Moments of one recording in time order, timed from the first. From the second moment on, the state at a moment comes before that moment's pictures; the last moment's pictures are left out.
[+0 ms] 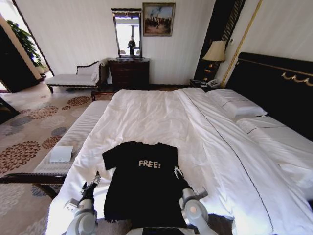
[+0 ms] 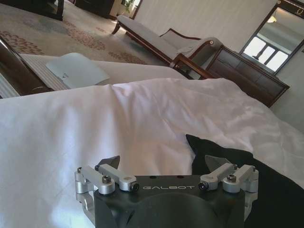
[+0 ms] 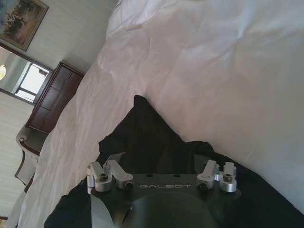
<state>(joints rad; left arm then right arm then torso) 1.68 -1.43 -0.70 -1.95 -0.83 -0.01 -0.28 -1.50 1.40 0.33 1.86 1.16 0.08 0.34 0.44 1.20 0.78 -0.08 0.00</state>
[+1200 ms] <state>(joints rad) 1.67 -1.44 -0.70 -1.95 -0.83 -0.02 -0.28 -1.57 1.43 0.30 1.86 1.09 0.14 0.34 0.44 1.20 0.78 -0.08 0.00</state>
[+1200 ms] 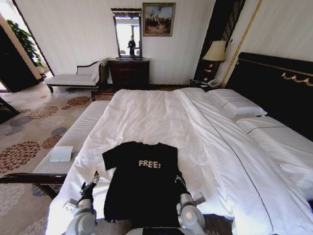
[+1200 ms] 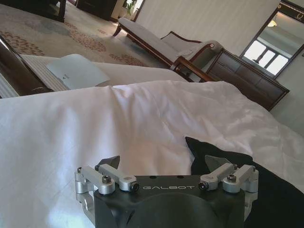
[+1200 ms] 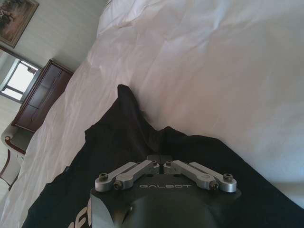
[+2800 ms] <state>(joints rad) 1.22 -1.44 -0.66 -1.64 -0.93 0.18 -0.35 -1.61 1.39 0.45 2.08 1.14 0.16 0.48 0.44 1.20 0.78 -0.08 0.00</state>
